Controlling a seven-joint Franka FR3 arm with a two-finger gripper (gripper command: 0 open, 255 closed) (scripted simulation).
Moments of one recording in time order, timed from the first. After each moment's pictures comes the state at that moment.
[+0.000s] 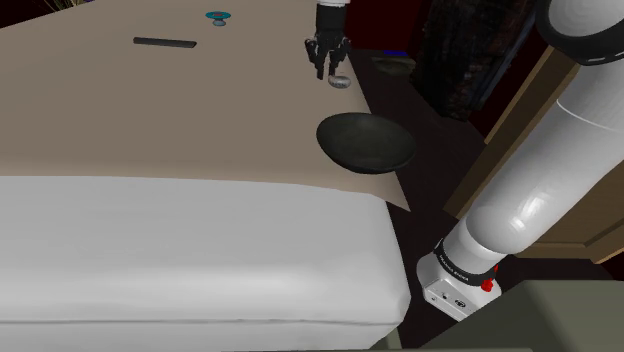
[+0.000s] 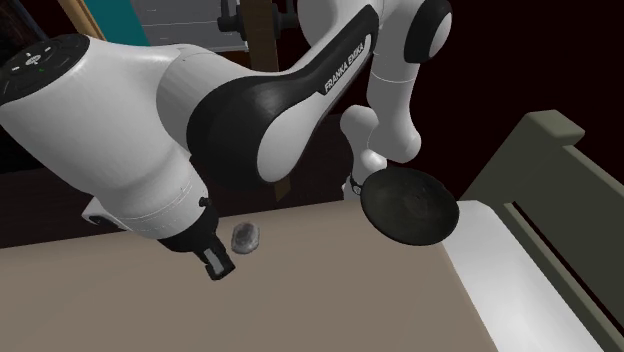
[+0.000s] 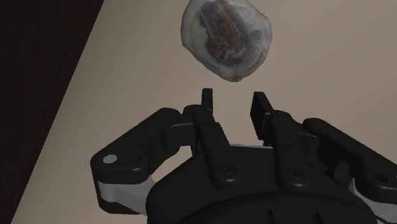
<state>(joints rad) -0.07 0.01 0.02 -1.72 0.03 1.66 0.17</state>
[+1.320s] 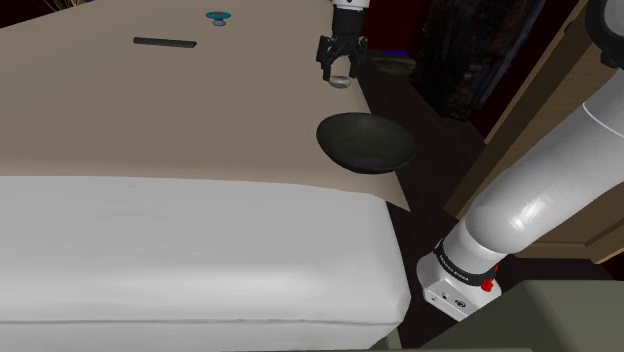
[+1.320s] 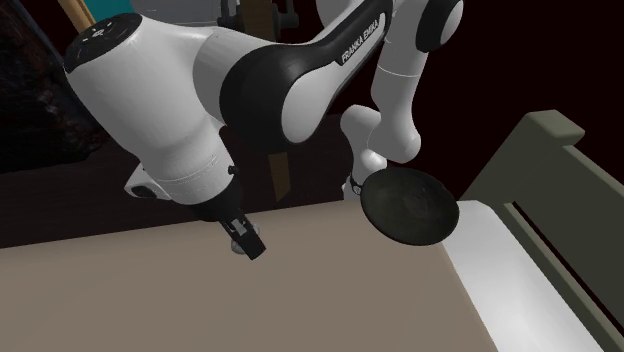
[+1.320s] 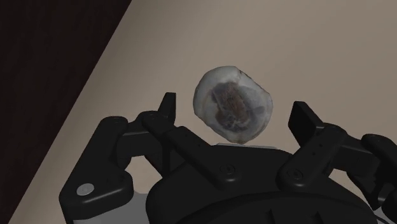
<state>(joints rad) -0.08 -0.14 0.00 -1.88 0.09 1.65 0.09</state>
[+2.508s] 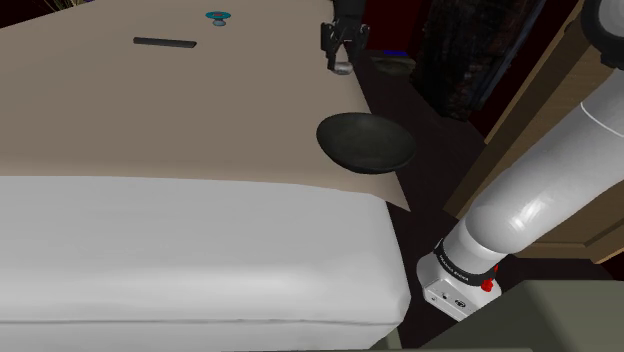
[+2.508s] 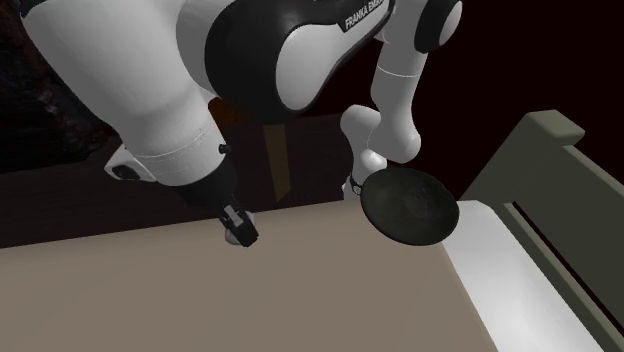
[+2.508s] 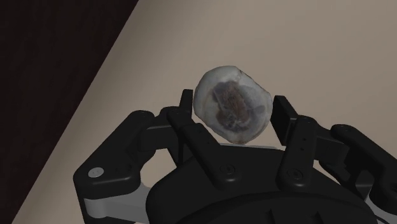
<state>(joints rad) -0.08 -0.12 0.00 -1.78 0.09 1.56 0.10</state>
